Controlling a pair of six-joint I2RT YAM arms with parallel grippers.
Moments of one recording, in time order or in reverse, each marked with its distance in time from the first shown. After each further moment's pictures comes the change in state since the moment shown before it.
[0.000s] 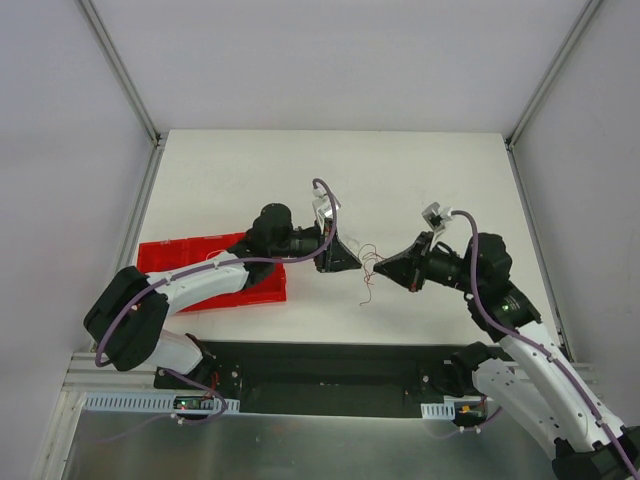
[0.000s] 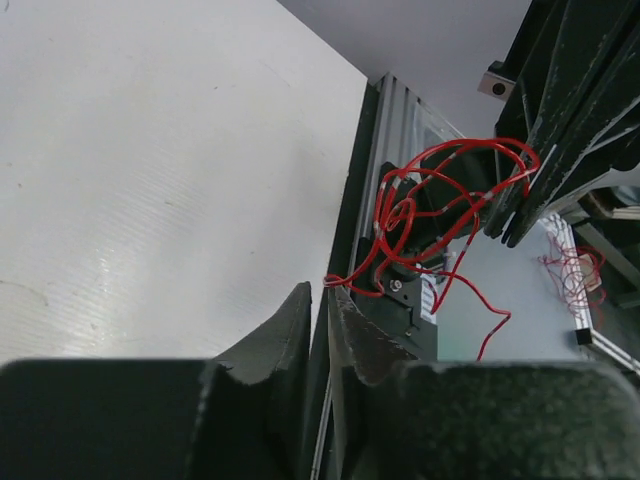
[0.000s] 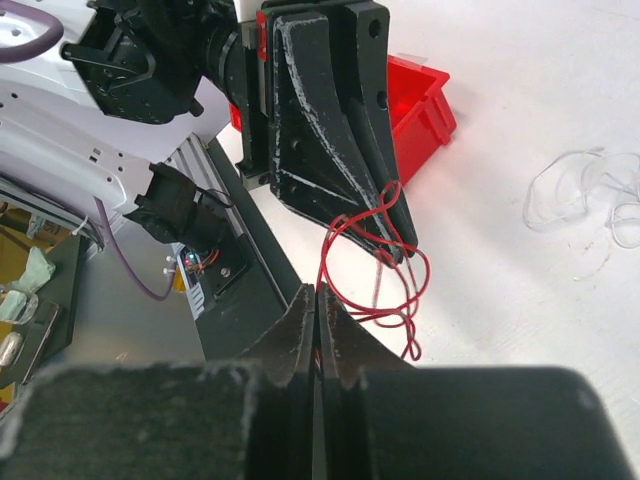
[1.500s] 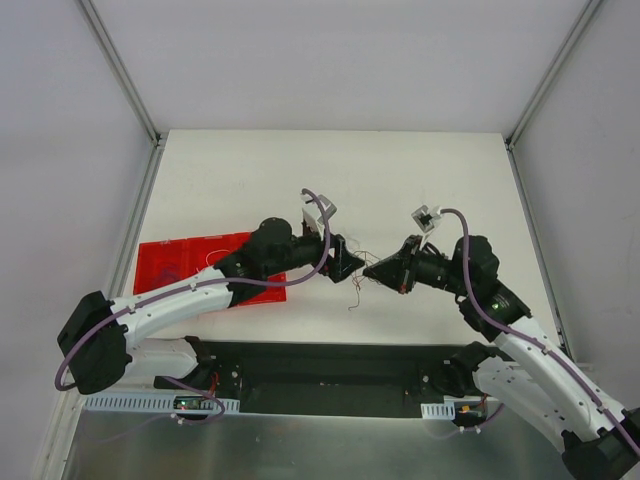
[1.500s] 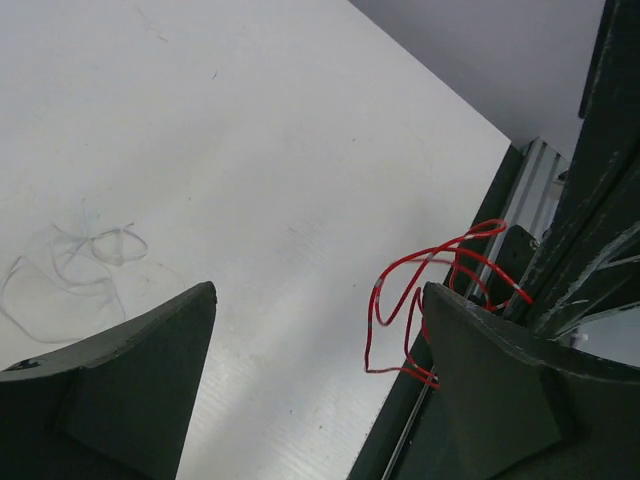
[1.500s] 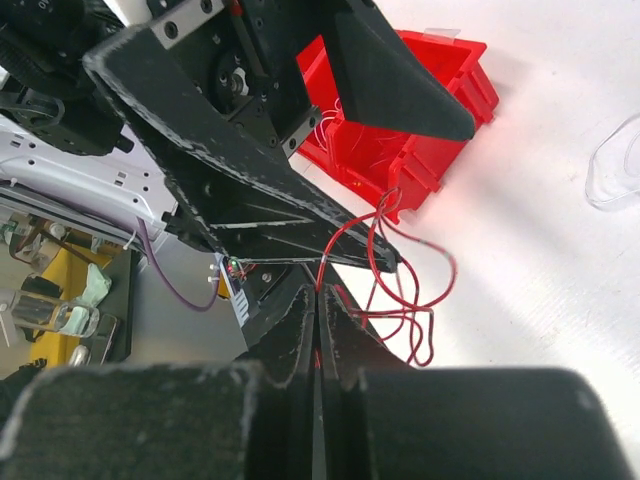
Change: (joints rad) left arm -0.158 -0.199 0.014 -0.273 -0.561 0.202; right arm 0.109 0.039 -0.032 0.085 0.078 0.167
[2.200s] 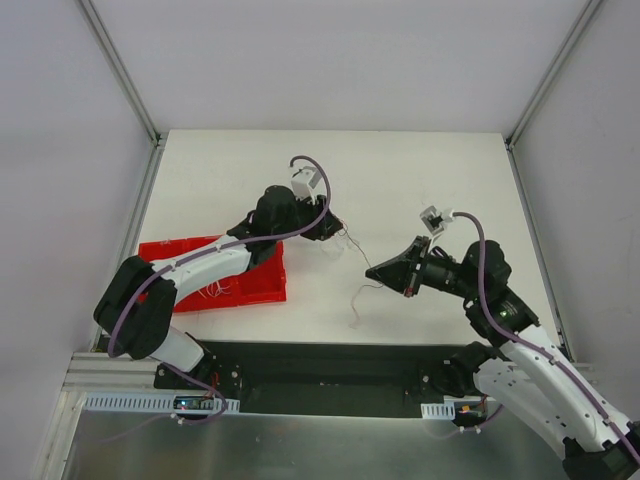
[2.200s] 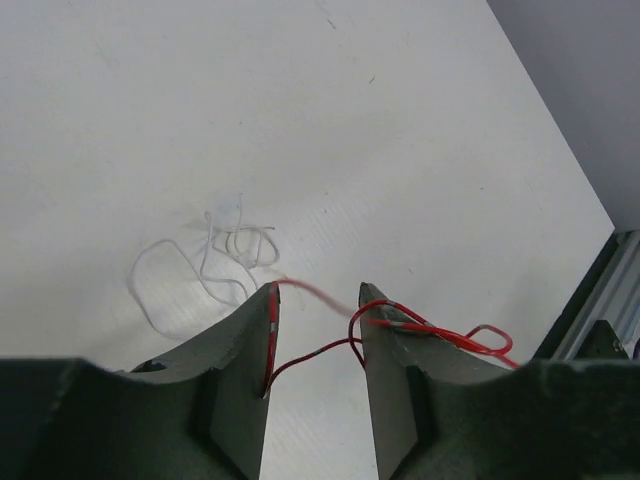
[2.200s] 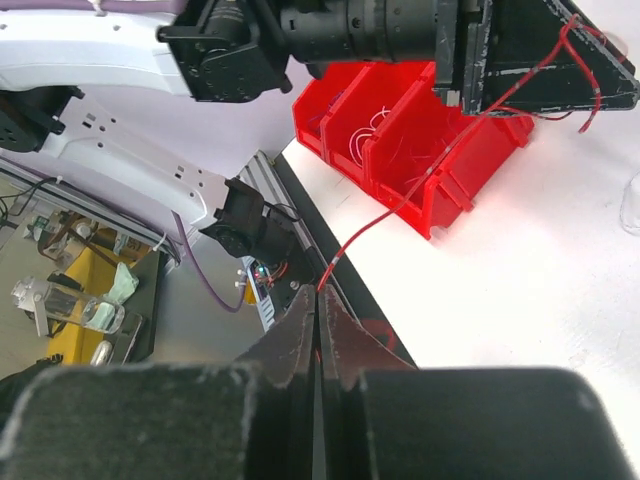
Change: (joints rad) left arm 0.223 0.263 0.111 0.034 0.029 -0.108; right arm 0.000 -0.067 -0.010 0.035 -0.044 0.047
